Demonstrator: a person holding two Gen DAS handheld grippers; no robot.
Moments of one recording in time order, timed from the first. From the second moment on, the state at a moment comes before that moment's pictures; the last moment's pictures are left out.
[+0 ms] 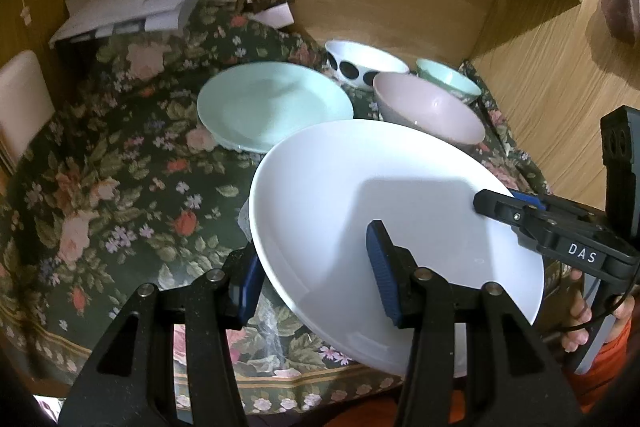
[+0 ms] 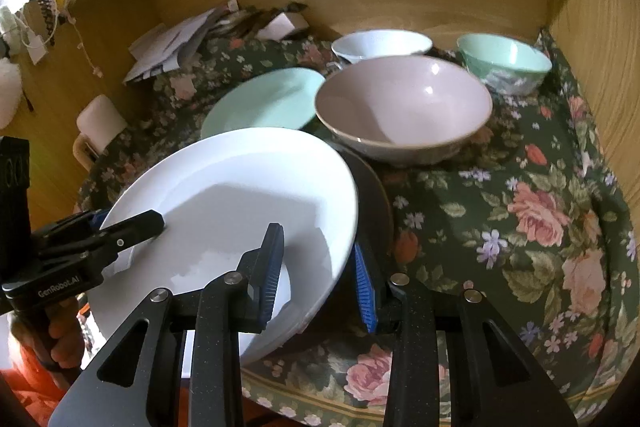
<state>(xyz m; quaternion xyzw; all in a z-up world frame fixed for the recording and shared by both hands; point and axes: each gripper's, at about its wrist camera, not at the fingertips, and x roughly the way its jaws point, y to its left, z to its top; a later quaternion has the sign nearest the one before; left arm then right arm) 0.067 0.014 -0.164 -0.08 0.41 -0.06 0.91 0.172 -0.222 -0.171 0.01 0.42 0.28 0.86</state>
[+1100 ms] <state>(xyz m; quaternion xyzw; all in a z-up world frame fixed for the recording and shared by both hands) 0.100 0.018 -0.199 -0.08 0.45 -0.04 0.89 0.191 -0.226 -0.182 0.01 0.45 0.28 0.85</state>
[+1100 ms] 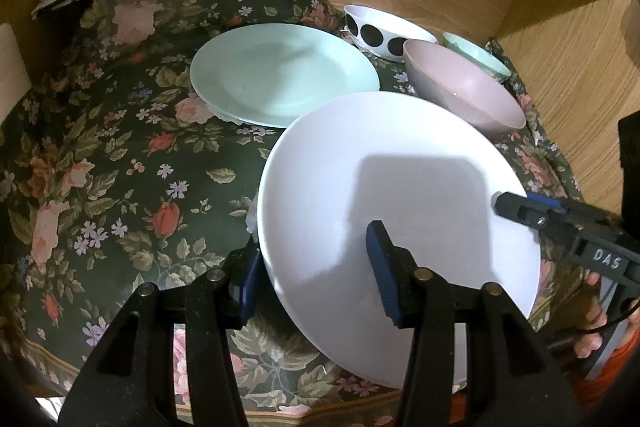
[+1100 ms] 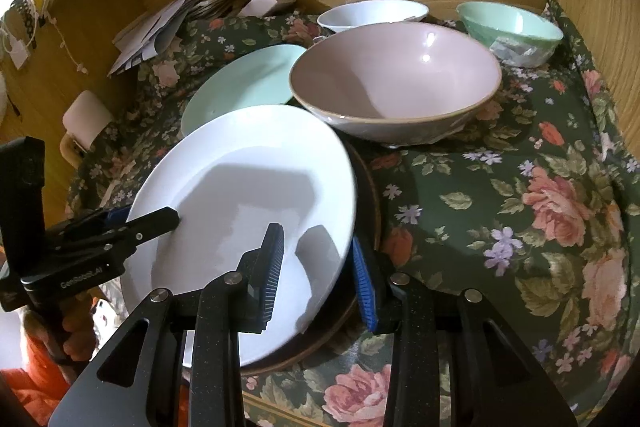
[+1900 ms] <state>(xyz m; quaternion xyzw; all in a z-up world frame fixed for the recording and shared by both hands) 0.105 0.039 -0.133 -0.05 0.38 -0.02 0.93 0.195 -0.211 -0.110 -0.02 0.35 0.28 0.89</state>
